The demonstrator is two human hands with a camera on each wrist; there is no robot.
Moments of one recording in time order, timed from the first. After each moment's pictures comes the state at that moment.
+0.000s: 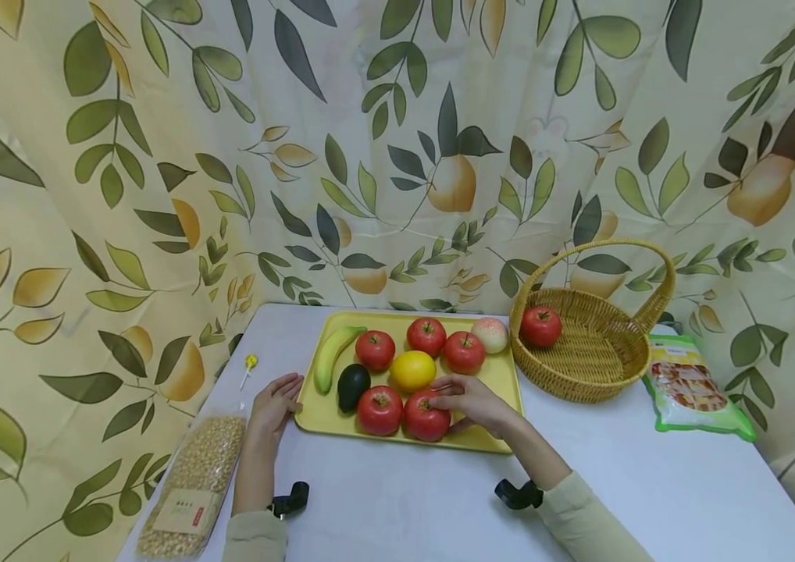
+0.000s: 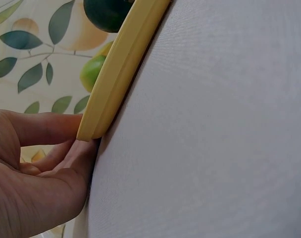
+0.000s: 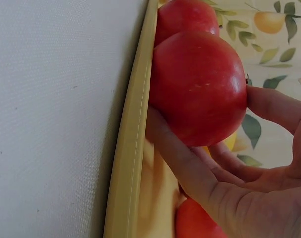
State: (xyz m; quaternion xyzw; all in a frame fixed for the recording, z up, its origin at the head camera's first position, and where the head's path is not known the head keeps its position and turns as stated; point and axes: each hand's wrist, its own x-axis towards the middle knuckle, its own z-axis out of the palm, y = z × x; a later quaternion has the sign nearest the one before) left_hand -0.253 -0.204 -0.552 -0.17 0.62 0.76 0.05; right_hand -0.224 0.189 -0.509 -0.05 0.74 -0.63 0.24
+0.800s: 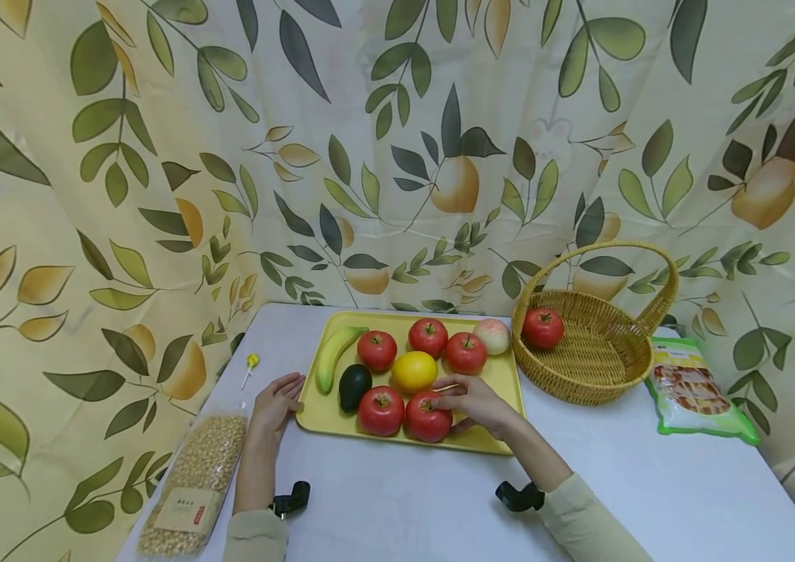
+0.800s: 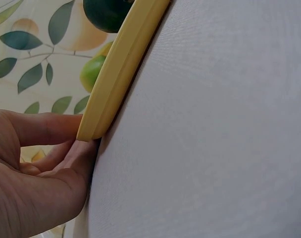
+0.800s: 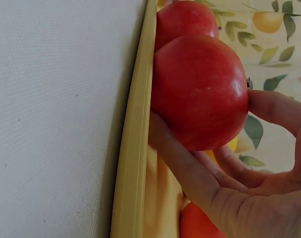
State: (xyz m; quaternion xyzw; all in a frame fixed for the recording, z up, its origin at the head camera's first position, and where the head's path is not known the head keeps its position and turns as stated) left_hand -0.253 -0.204 -0.552 -0.16 0.63 0.76 0.04; right_hand -0.222 0.188 -0.508 -0.04 0.74 -0.63 0.23
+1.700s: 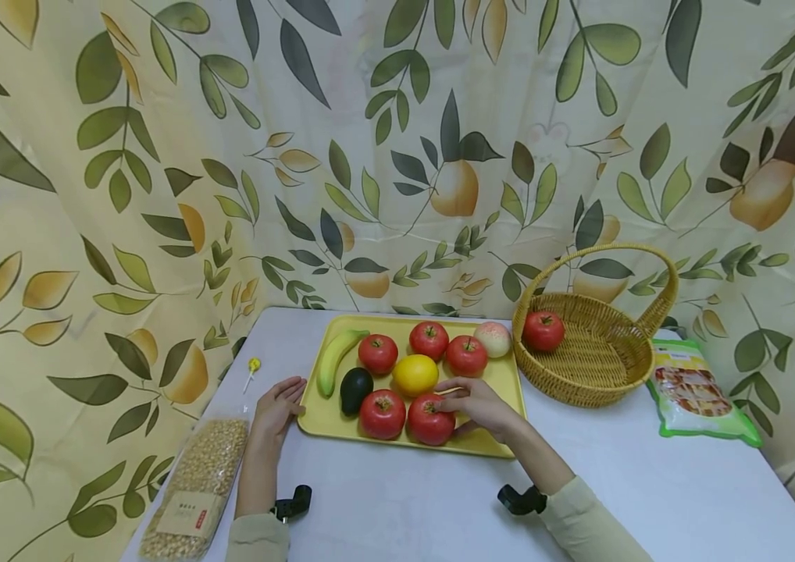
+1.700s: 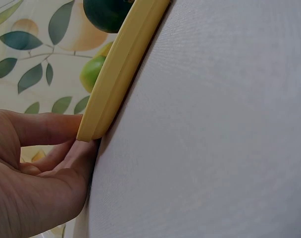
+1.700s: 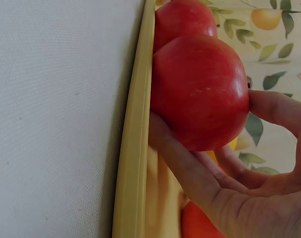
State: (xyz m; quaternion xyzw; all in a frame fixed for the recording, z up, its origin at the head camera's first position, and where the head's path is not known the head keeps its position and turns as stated) left_hand -0.250 -0.202 -0.547 -0.16 0.62 0.76 0.04; right_hand -0.222 0.191 -0.508 -0.05 0.74 -0.63 0.23
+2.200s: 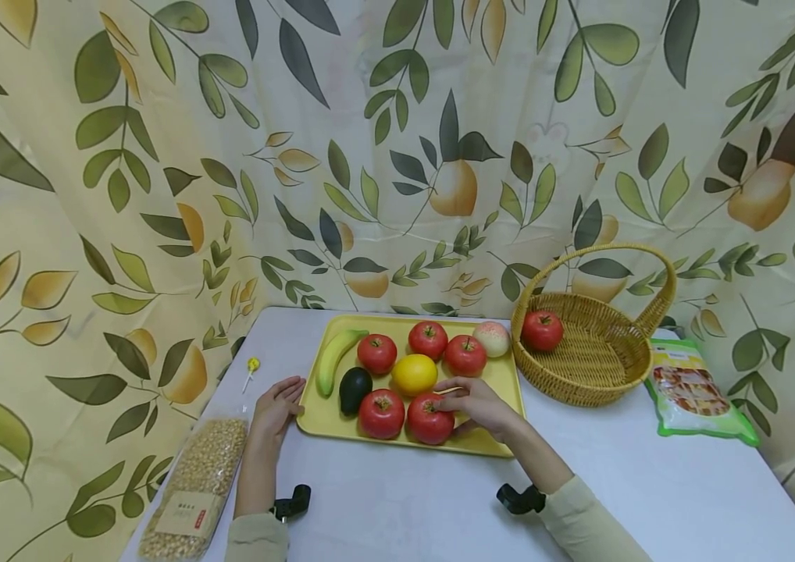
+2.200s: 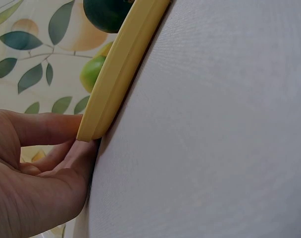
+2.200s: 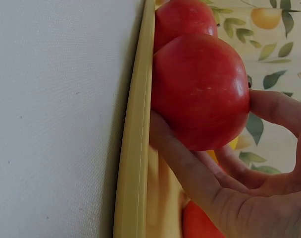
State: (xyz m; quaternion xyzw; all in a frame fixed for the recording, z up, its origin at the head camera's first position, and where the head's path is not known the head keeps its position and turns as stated) left_hand -0.248 -0.201 -0.547 -0.15 0.63 0.76 0.04; right_hand -0.222 0.192 -0.509 -0.05 0.73 -0.64 0.23
